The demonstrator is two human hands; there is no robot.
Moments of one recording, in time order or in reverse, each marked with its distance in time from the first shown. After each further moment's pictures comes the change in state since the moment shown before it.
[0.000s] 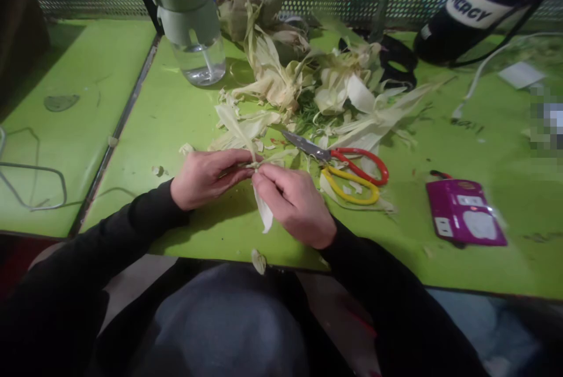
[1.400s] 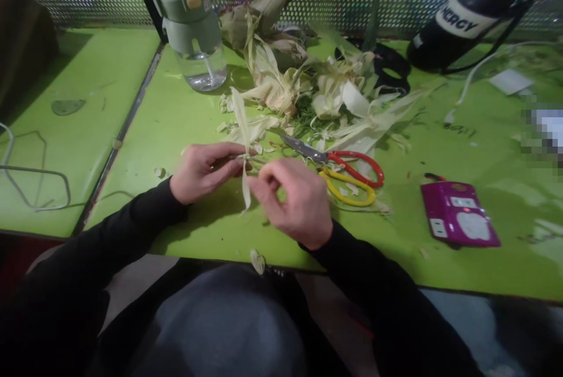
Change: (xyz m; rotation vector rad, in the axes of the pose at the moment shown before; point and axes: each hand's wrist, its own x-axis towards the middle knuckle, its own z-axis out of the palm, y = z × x) left_hand 0.003 0.000 -0.003 -0.315 0.059 -0.131; right_hand -0.003 0.006 0.005 -0.289 0.299 -0.301
